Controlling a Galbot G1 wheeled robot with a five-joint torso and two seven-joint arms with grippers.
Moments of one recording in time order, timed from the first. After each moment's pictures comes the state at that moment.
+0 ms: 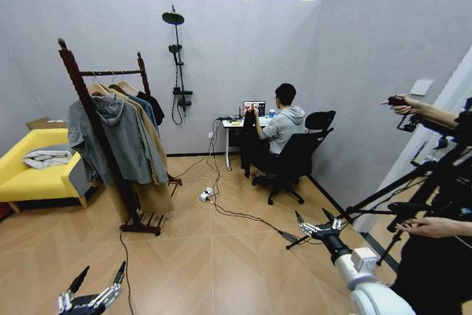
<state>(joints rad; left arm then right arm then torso) 1.94 -1.35 -0.90 -2.27 -0.51 -0.14 0.13 -1.41 1.35 0.86 2.13 0.26 -0.25 -0.18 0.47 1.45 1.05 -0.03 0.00</state>
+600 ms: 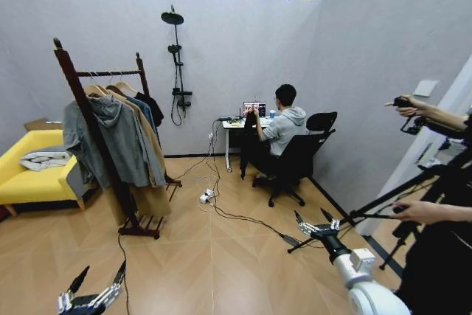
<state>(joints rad) 1.94 -1.35 -0.90 -2.27 -0.51 -0.14 0.13 -1.42 1.36 0.86 2.12 0.26 -0.19 -0.19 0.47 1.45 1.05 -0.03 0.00</state>
